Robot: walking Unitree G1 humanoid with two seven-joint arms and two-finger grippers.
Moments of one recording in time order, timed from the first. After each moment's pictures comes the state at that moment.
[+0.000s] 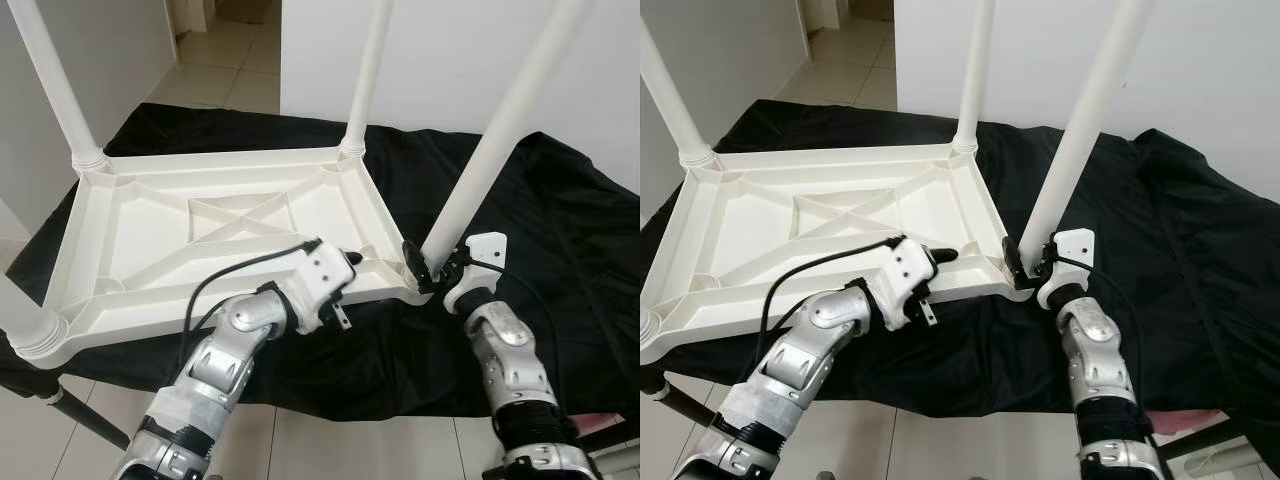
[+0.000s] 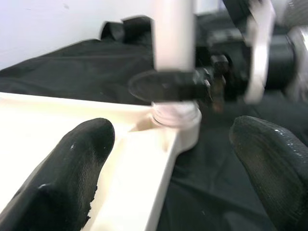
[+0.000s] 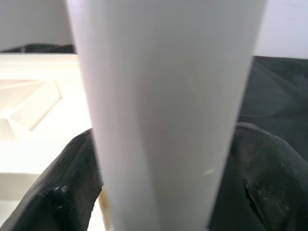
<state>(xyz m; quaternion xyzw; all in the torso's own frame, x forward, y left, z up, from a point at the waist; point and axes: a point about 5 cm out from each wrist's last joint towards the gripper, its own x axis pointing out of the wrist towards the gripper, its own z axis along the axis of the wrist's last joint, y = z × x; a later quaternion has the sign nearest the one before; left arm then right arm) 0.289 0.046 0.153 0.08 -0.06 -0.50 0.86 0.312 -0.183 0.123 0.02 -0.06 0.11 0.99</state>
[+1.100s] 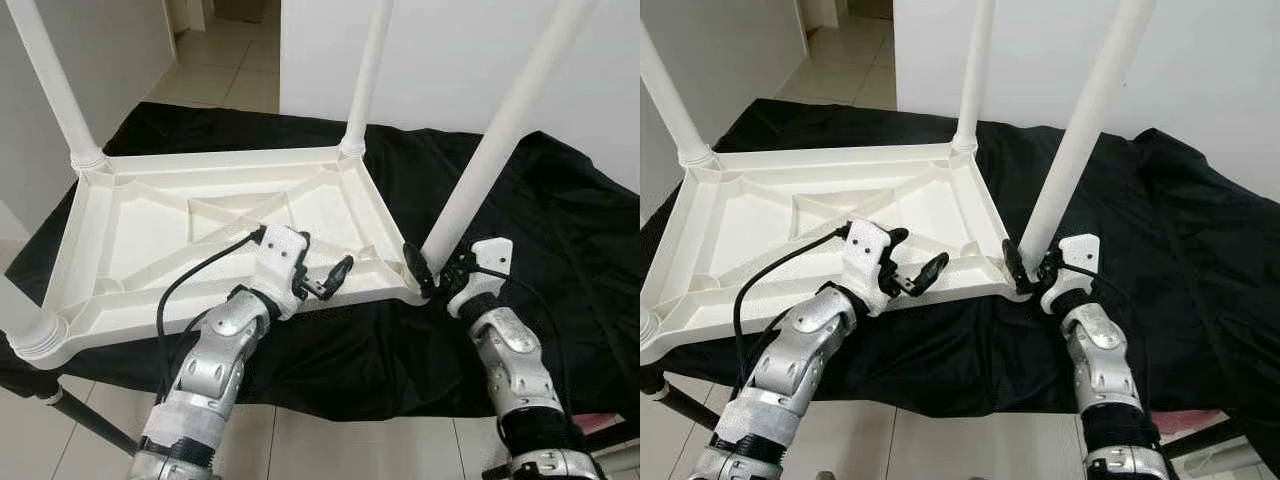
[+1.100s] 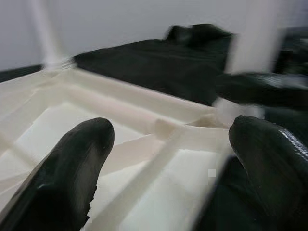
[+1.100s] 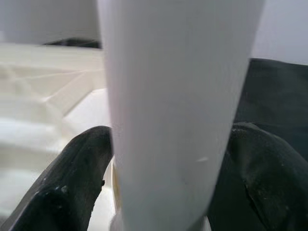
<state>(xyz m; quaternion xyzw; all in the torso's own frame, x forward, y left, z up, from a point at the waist) 0.282 0.062 0.149 0.05 -0.06 -0.39 0.92 0.315 -0.207 0.129 -0.02 -0.05 0.22 0.97</state>
